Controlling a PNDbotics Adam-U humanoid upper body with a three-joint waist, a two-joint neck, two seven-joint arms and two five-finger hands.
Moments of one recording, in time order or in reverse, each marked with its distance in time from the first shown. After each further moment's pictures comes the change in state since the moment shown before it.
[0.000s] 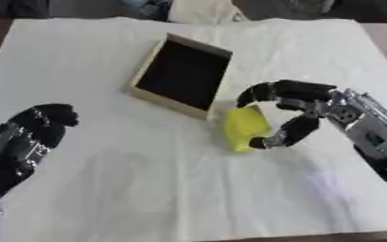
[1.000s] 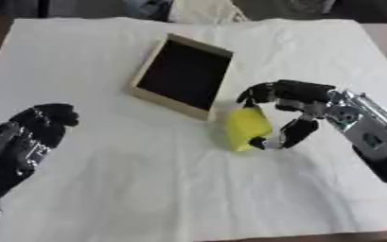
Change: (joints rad) left arm 0.000 0.000 0.000 0.000 0.000 0.000 -0.001; right arm 0.000 0.005 -0.001 -0.014 0.023 -0.035 -0.032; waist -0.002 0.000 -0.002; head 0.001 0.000
